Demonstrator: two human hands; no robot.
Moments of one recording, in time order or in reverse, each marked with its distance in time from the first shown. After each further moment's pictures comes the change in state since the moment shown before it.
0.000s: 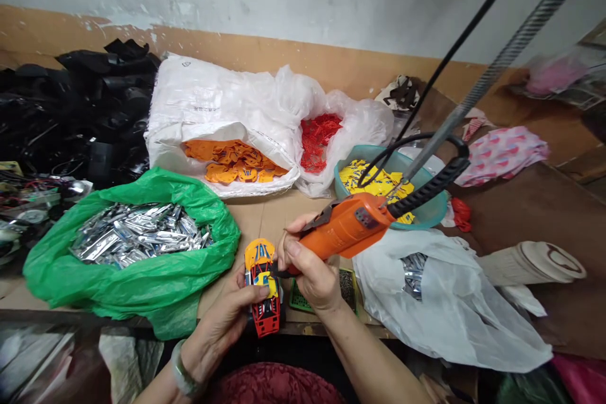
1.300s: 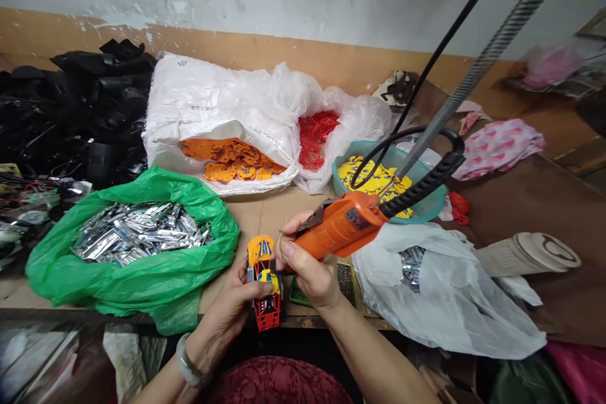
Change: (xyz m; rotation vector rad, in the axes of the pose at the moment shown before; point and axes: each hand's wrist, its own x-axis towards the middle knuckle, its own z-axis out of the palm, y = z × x) left_hand 0.001 -0.001 0.005 0.036 0.057 0.006; right_hand -0.006 -0.001 -0.005 -0.076 -0.041 0.002
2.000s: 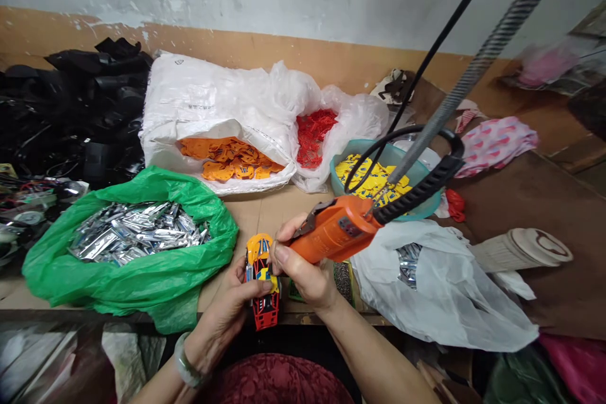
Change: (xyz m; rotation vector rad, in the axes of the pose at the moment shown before) left_hand -0.004 0.002 0.003 0.032 0.023 0.027; right_hand -0.006 0.001 -0.007 -0.036 -0.093 0.010
